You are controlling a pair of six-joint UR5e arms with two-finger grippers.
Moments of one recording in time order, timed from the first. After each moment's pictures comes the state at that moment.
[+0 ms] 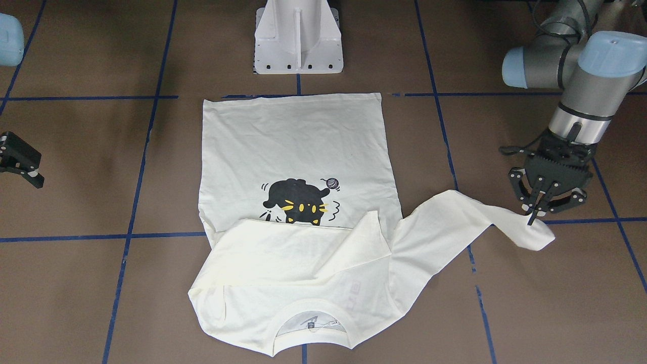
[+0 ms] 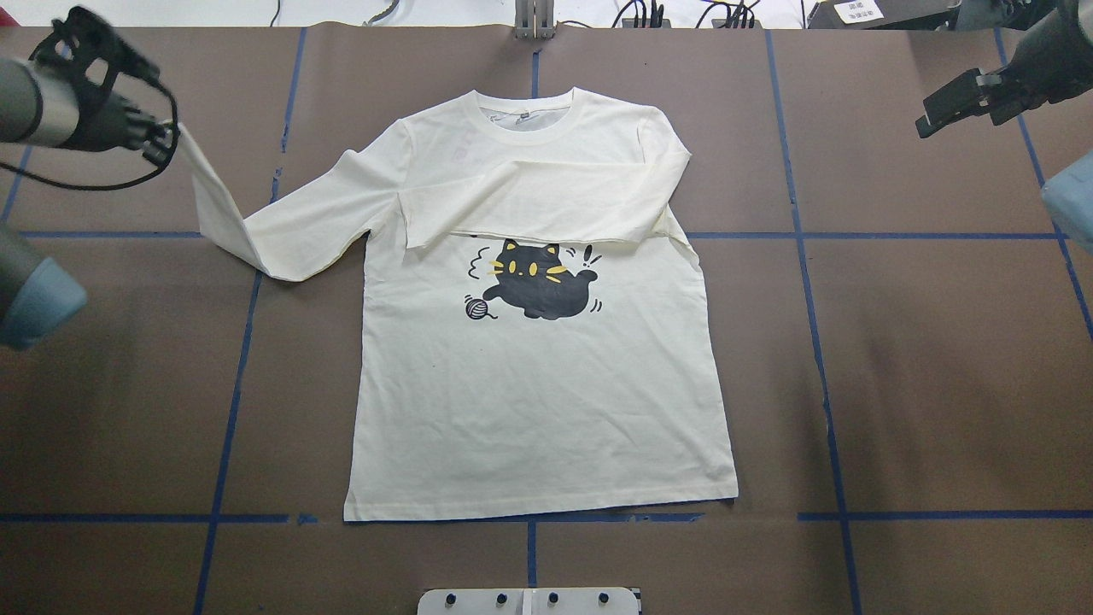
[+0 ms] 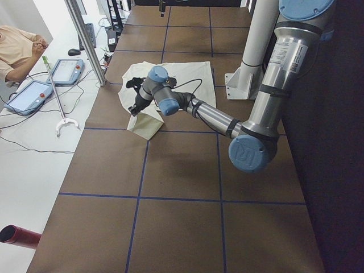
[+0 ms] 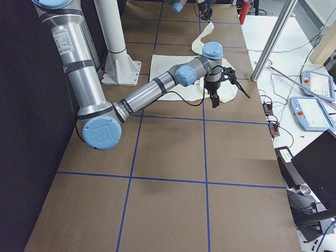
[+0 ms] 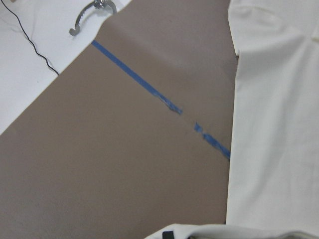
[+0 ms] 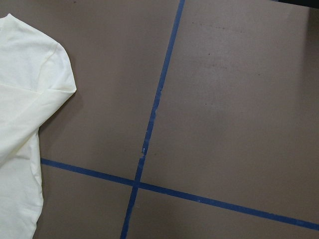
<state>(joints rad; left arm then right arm) -1.01 -1.95 -1.70 -2.00 -1.85 -0.29 1.21 -1.27 1.85 -1.57 2.24 0.44</state>
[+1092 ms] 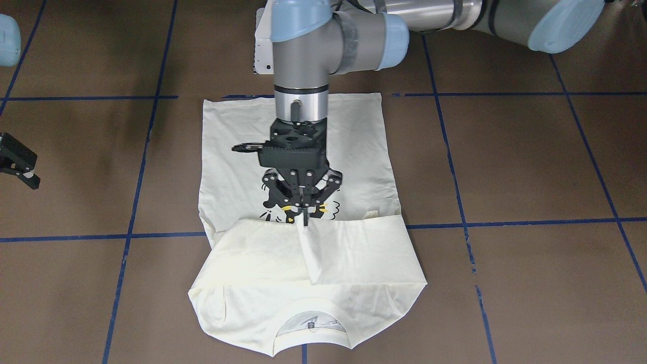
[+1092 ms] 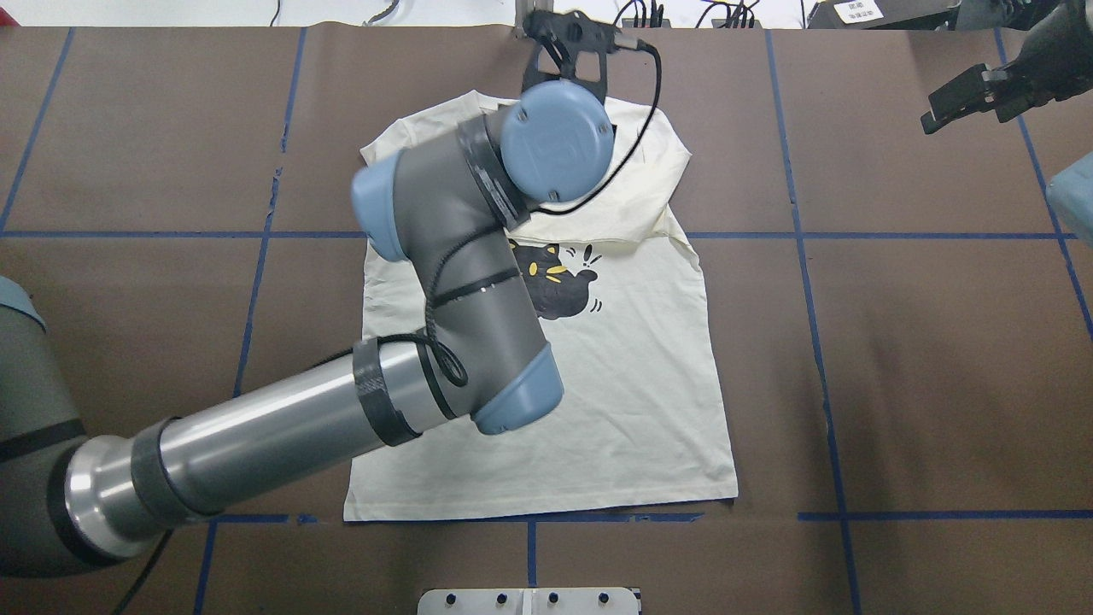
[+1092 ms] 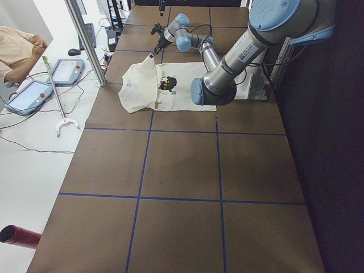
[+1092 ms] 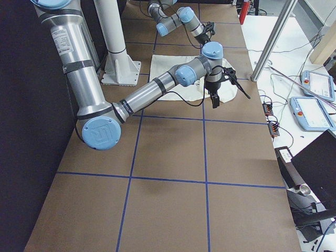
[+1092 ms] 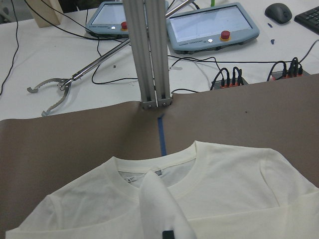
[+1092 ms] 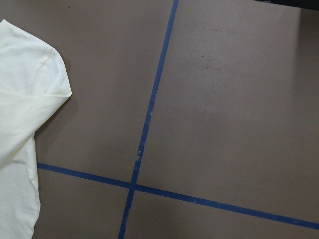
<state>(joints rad) -0.49 -2.62 -1.32 -1.83 -1.21 -1.01 1.23 -1.27 1.85 -1.57 2.24 0.45</state>
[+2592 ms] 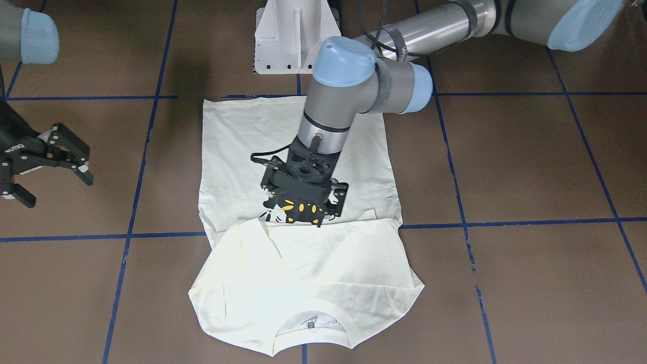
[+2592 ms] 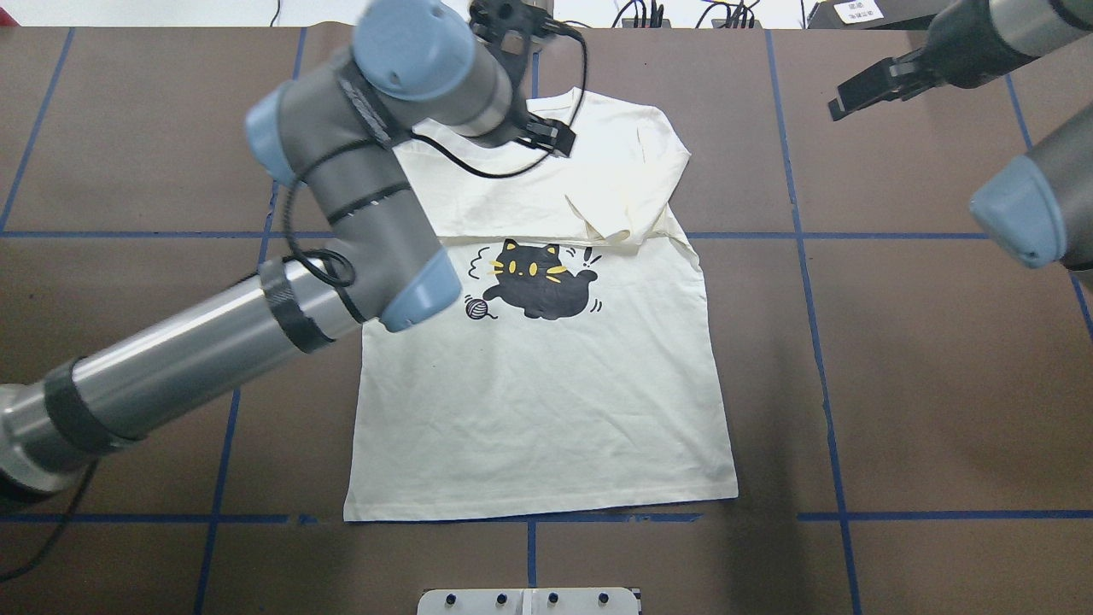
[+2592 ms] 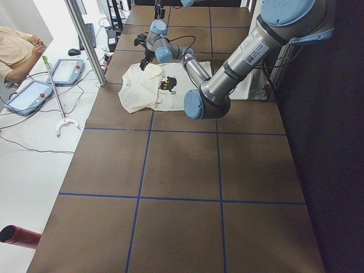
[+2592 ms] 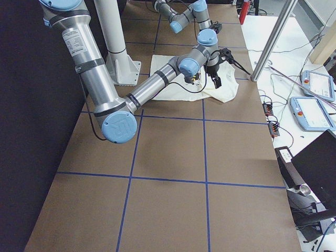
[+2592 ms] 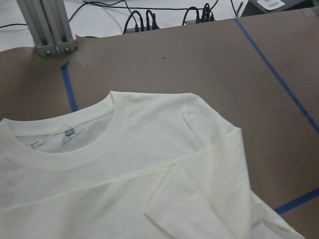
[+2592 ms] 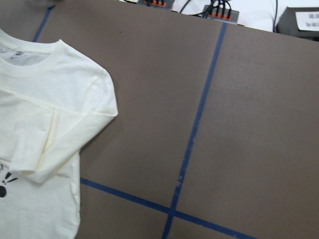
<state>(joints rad) -0.80 -2.41 -1.46 -1.88 -1.88 -0.64 1.04 -1.13 1.85 -1.39 2.13 0.53</state>
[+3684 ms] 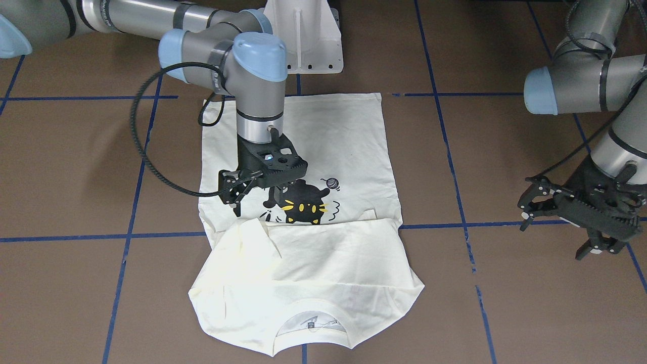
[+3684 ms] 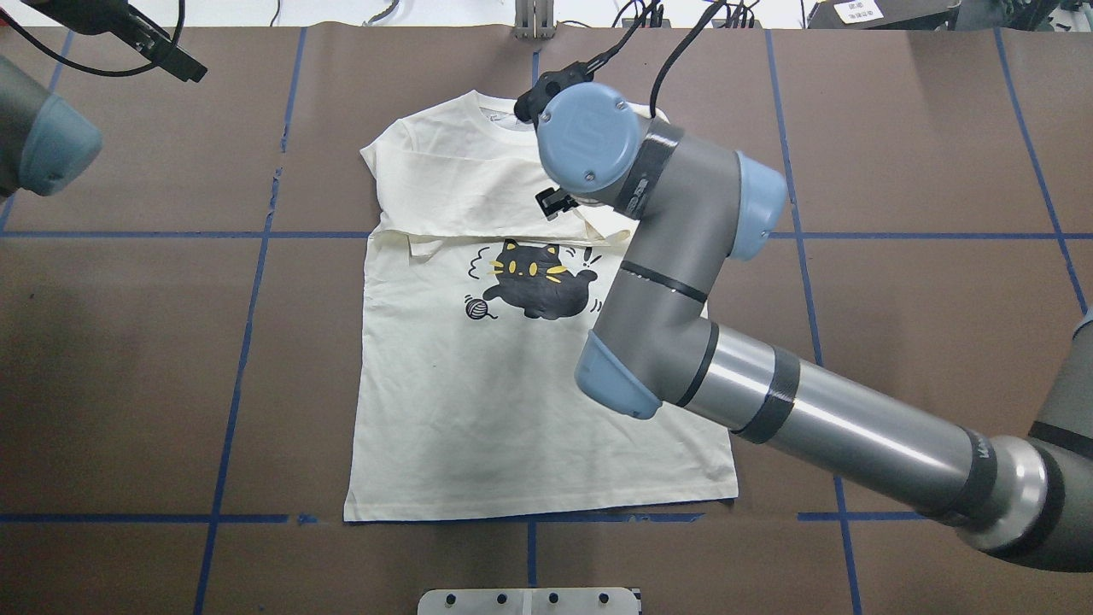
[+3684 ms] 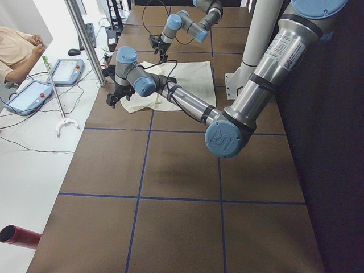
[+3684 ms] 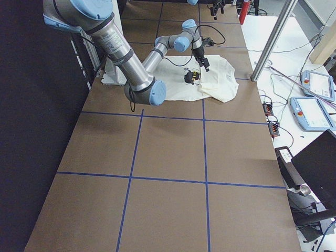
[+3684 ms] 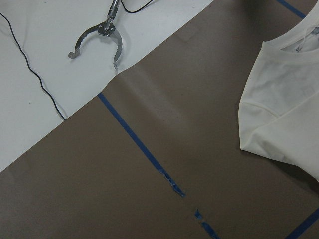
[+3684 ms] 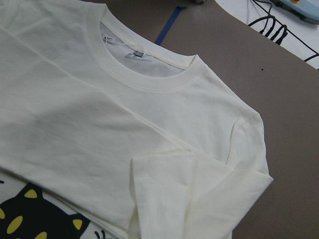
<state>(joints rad) -1.16 -2.09 -1.54 -1.87 -2.12 -0.08 0.57 -0.71 1.49 -1.62 1.46 0.64</state>
